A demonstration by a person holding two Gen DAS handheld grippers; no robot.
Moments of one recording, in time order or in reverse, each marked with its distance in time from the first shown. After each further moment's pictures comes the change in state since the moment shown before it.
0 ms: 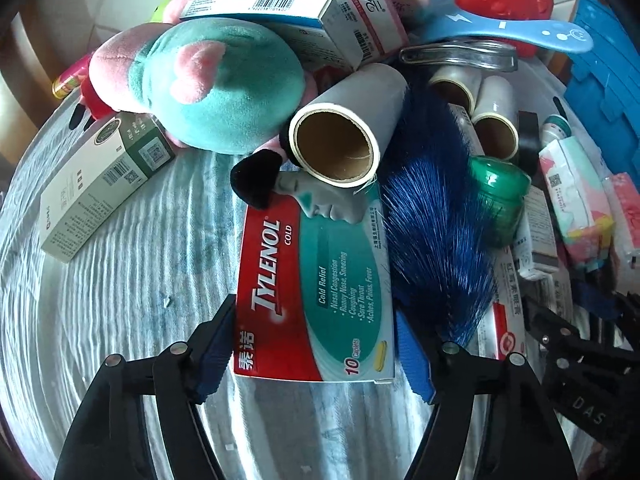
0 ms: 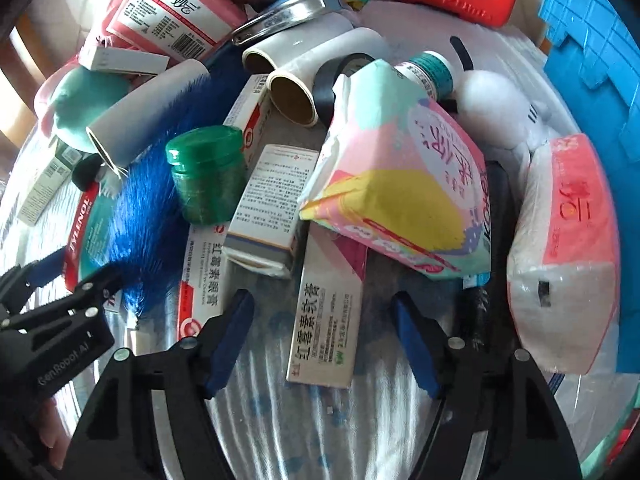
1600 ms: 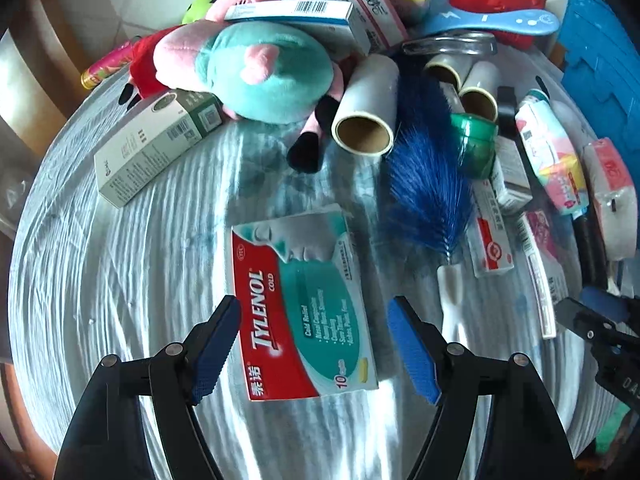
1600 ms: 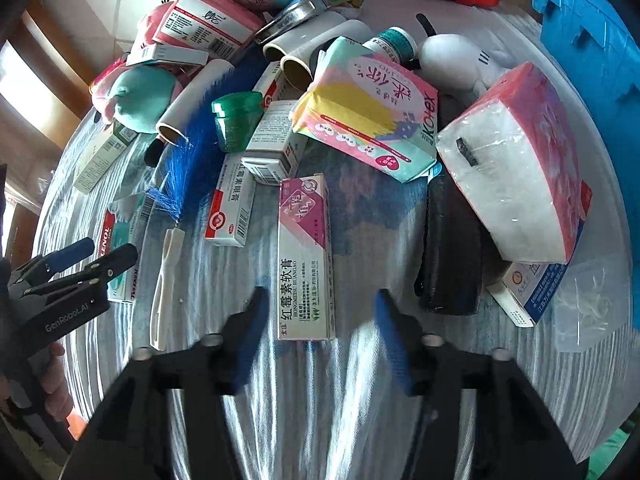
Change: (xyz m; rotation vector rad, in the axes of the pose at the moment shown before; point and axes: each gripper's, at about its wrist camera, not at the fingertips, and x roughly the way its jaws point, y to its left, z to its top) left arm -0.030 0.026 -0.047 -0.028 0.045 0.036; right arm -0.035 -0.008 -0.058 -0.005 -0.003 0.139
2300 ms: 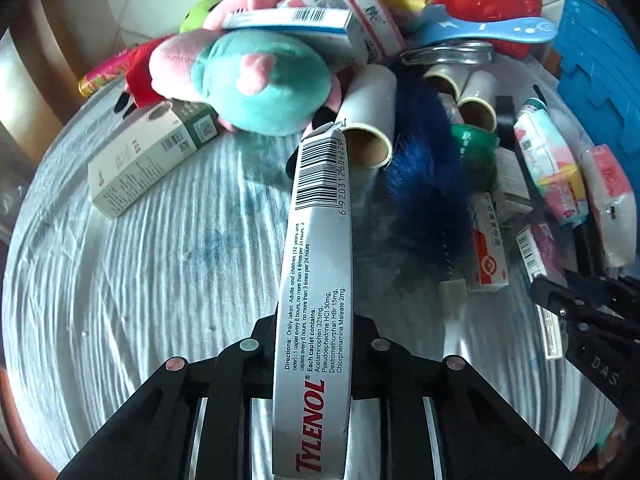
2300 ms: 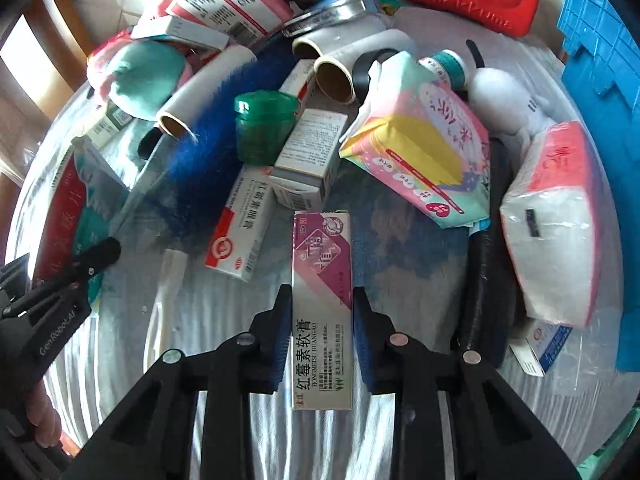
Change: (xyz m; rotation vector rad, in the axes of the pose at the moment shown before) left arm -0.025 -0.005 -0.007 0.015 -0.098 -0.024; right arm 0.024 0.032 0.021 -0.094 -0.008 -0.073
